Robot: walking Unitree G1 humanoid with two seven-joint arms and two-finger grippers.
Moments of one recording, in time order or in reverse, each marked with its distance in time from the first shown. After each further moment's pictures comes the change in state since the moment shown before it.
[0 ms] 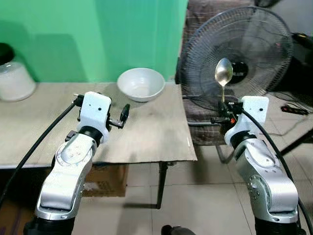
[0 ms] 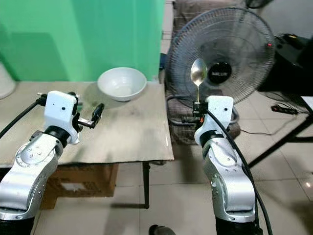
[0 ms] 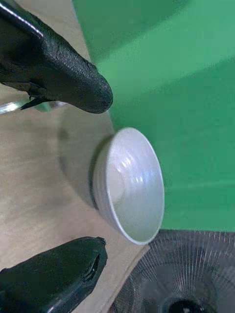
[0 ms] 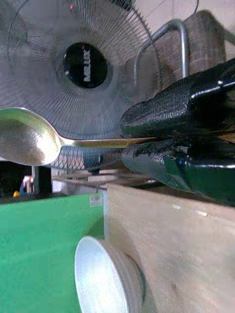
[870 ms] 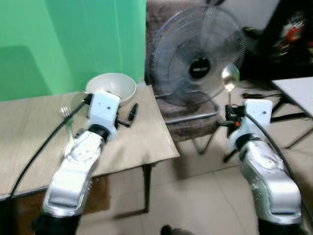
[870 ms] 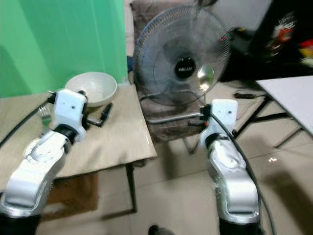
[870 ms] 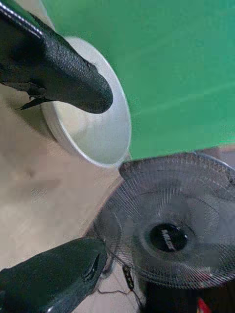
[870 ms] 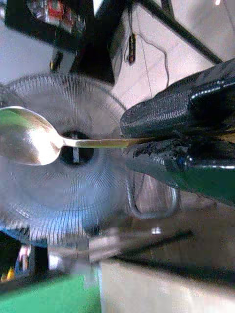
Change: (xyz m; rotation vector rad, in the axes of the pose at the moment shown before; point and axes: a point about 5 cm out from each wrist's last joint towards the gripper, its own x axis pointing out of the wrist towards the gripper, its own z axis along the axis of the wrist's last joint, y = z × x) left arm 0.004 -0.006 -0.003 0.013 0.002 -0.018; right arm 0.000 0.001 -0.010 -0.024 0.039 -0.017
